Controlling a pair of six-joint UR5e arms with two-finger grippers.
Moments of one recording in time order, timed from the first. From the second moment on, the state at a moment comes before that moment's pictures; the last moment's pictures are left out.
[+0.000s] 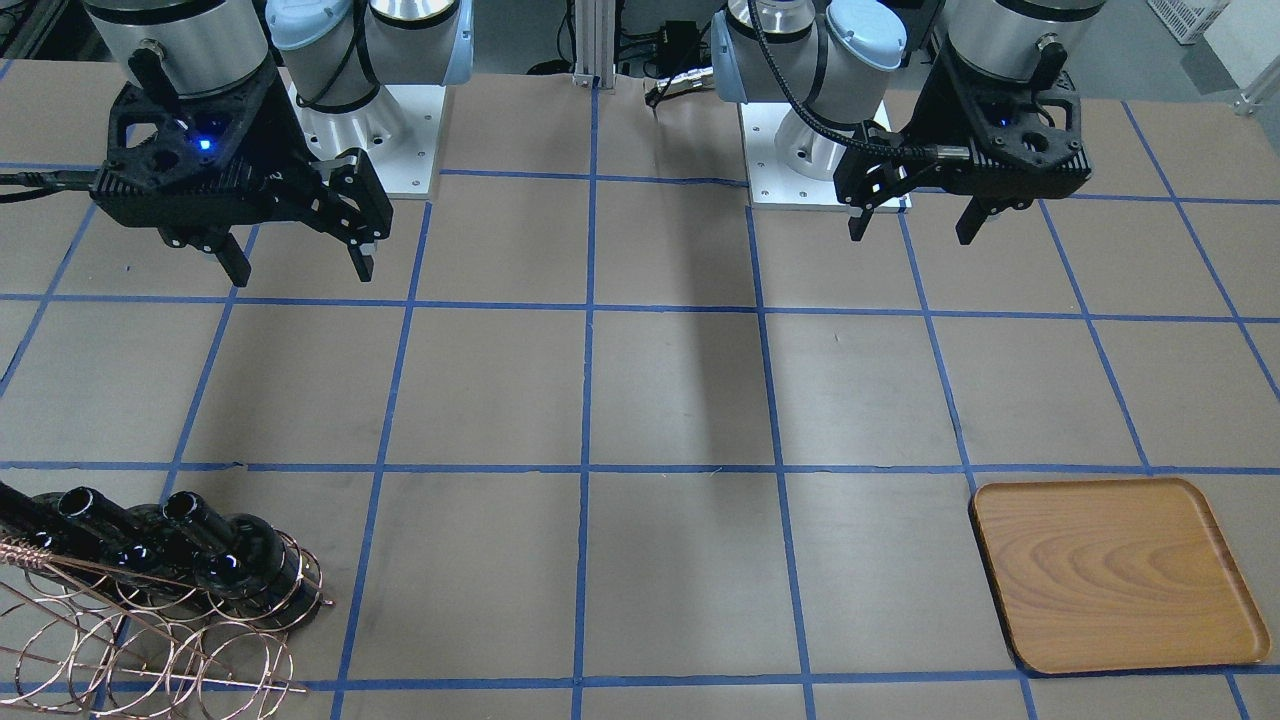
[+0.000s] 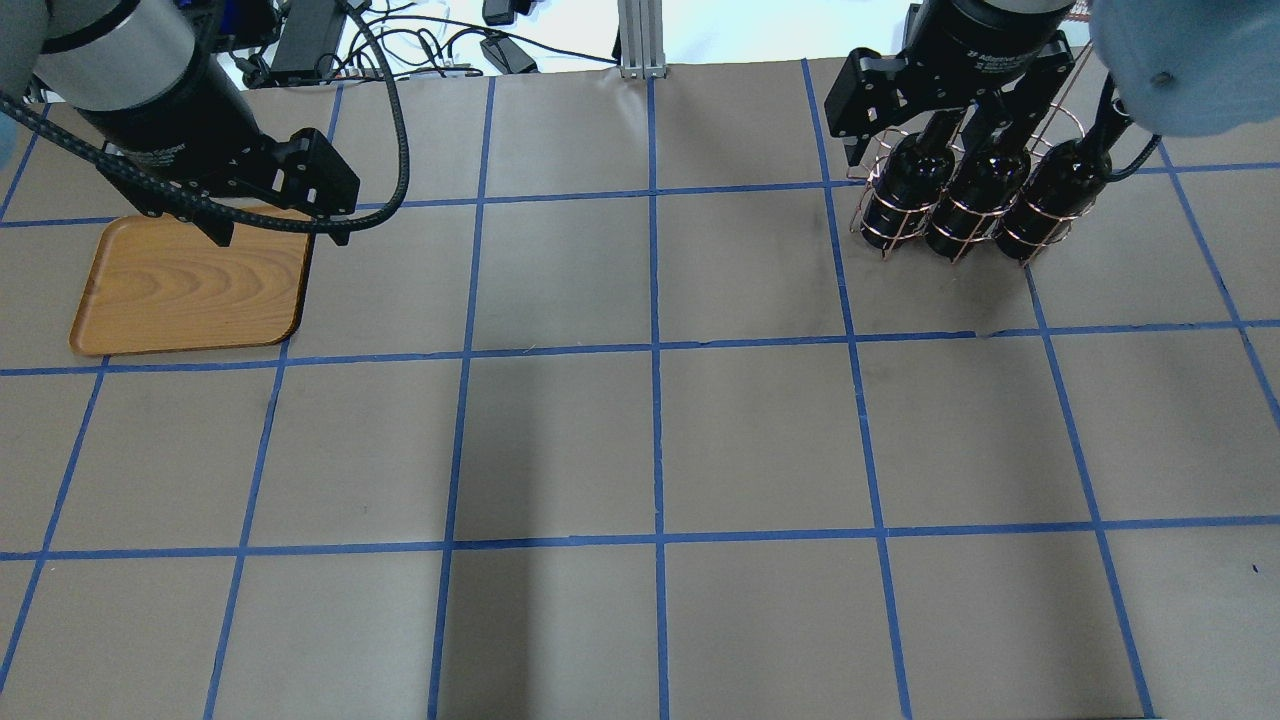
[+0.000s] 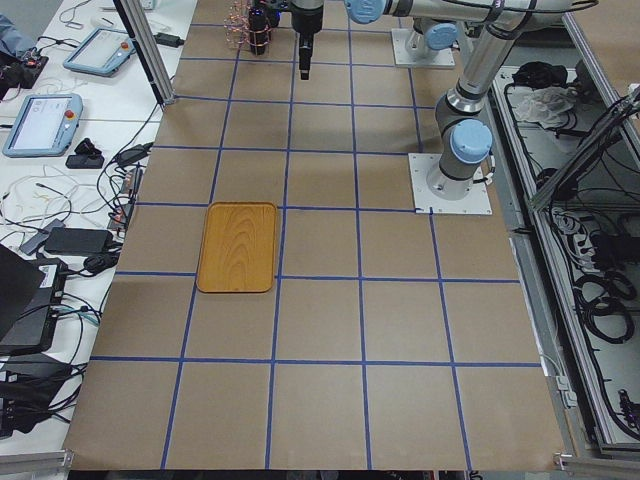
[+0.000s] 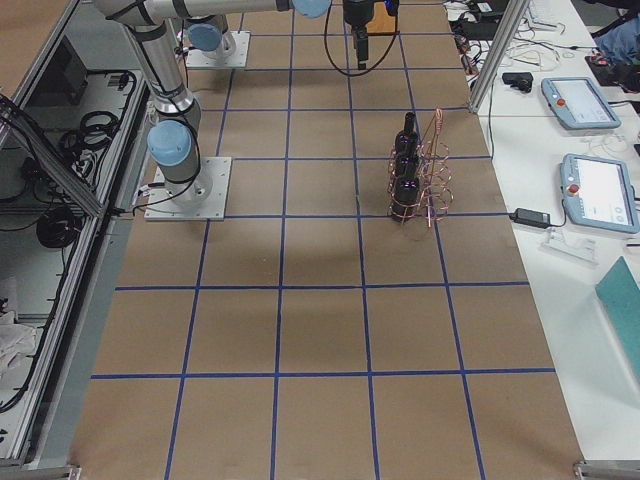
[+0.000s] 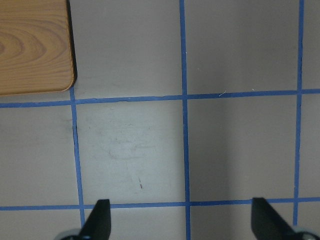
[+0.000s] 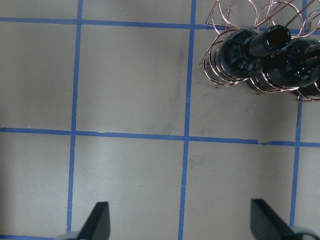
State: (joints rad) left arm -1.53 -1.51 -1.55 -1.60 1.60 0.07; right arm 1.62 -1.53 1.48 -1.65 -1.55 -0.01
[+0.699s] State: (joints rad) left arm -1.53 -1.51 -1.55 -1.60 1.60 0.07; right arm 1.57 -1.53 1.48 -1.69 -1.54 -0.04
